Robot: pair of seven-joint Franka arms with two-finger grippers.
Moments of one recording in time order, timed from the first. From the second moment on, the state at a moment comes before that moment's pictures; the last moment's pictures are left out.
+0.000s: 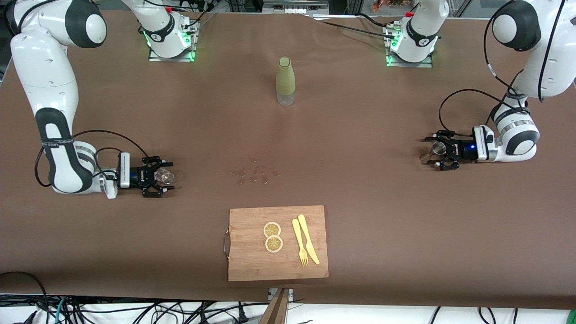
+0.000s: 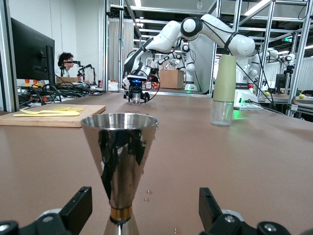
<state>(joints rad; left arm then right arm) 0.35 0.90 0.18 -1.83 -1.16 1.38 2.78 -0.18 0.97 -0.04 -1.53 1.06 1.63 -2.61</state>
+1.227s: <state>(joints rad) 0.36 0.91 0.18 -1.83 -1.16 1.36 2.78 -0.18 0.97 -0.03 -1.53 1.07 1.62 -2.62</state>
